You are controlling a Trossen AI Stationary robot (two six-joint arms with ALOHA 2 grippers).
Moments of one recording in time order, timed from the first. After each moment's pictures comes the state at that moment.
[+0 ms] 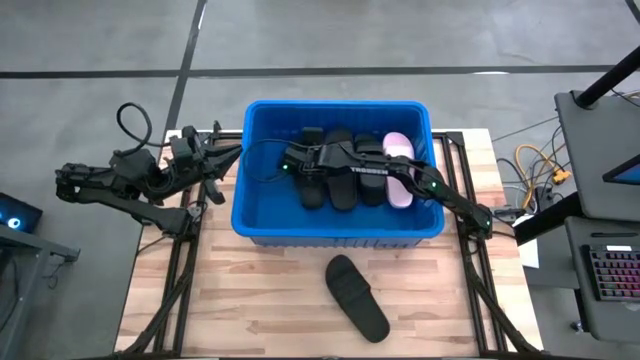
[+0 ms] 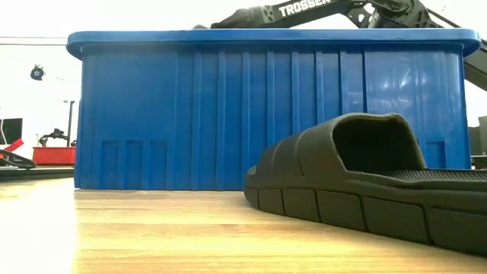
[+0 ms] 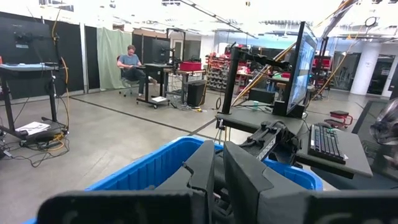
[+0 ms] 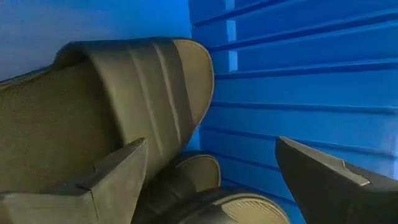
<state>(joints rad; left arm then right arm) -0.20 0.69 1.01 -0.16 -0.69 -0.05 -0.21 2.43 2.27 -0.91 0.73 -0.39</state>
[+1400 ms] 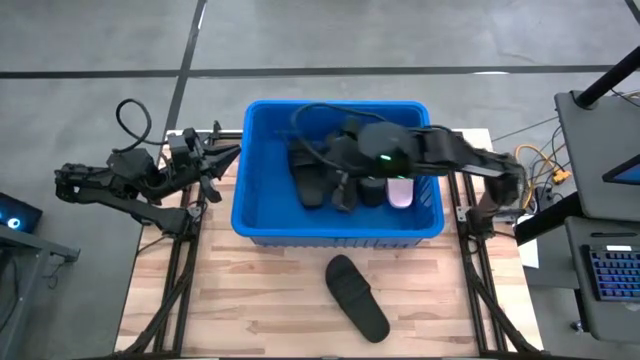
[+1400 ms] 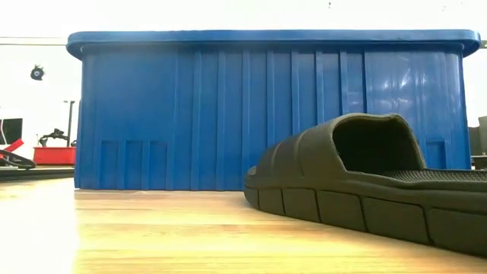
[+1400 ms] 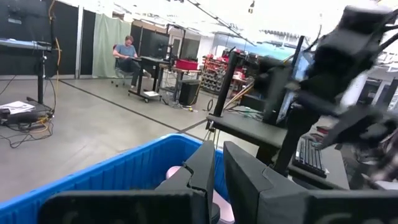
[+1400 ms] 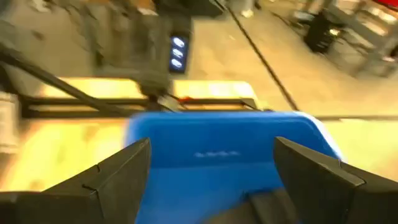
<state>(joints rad) -0.20 0.68 1.01 -0.18 -0.68 -0.18 0.06 1.80 2.27 -0.93 0.25 -0.06</state>
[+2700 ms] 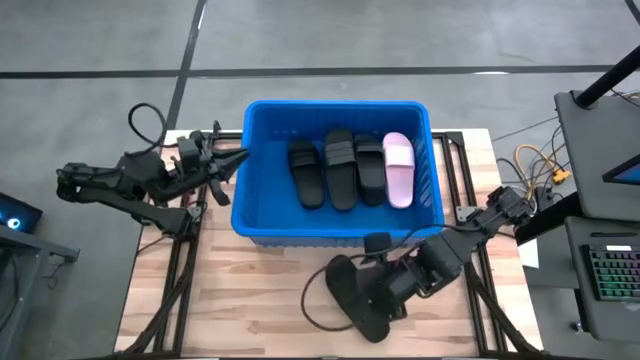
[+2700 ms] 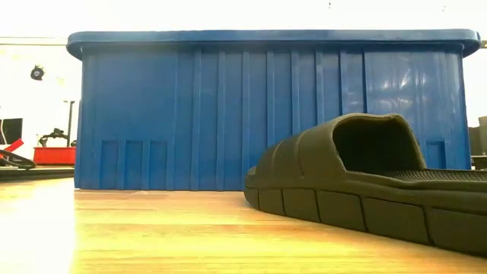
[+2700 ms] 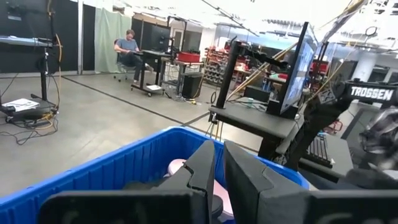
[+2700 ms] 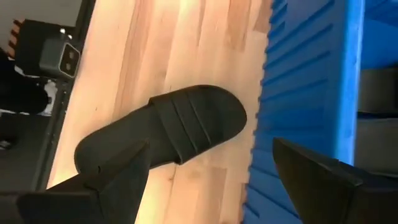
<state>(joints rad) -0.20 0.73 1.01 -0.17 -0.69 -0.18 0.59 1.83 1.98 -1.32 0.27 0.29</state>
